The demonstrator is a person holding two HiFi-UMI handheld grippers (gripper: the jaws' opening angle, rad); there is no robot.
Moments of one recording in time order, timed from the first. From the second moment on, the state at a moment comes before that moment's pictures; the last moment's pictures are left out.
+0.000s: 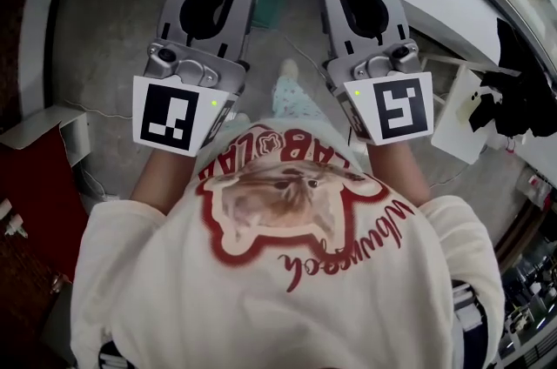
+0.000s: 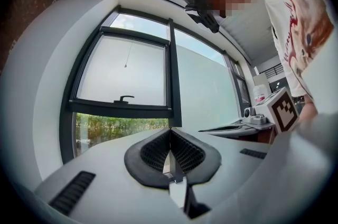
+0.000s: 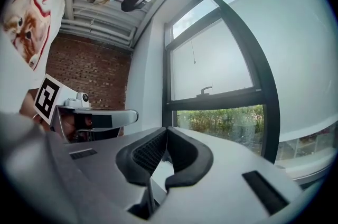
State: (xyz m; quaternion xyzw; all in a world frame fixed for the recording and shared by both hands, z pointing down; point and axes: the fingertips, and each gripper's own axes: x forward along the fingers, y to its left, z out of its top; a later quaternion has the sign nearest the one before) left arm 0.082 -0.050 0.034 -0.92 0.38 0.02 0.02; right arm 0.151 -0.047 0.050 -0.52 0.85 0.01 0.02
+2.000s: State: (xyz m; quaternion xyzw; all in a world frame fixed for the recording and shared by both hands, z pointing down) left arm -0.120 0.488 0.020 -0.94 0.34 0.05 0.00; right arm -0.015 0.502 0.027 -0.60 0.80 0.01 0.03
